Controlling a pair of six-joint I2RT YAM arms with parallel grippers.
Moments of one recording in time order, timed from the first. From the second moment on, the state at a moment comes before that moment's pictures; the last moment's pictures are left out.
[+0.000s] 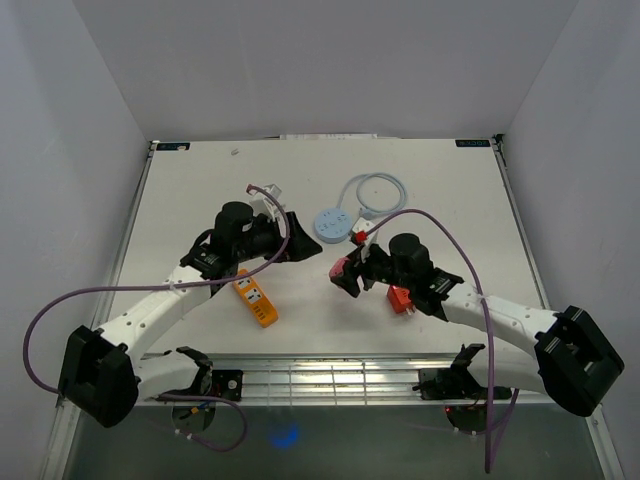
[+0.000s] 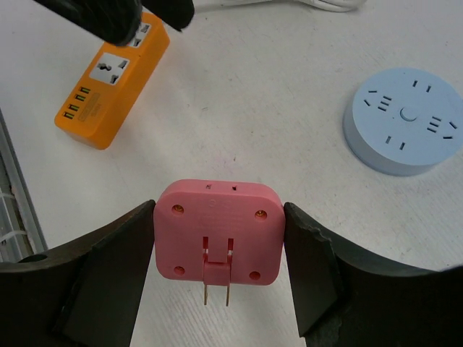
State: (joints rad) left arm -0.53 1.12 0.78 -0.07 0.37 -0.61; right arm 0.78 1.18 0.55 0.27 -0.30 -0.04
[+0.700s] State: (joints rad) left arm -0.57 1.44 0.89 -0.11 0.64 -0.69; right arm 0.81 1.18 0.54 0.31 -0.35 -0.09
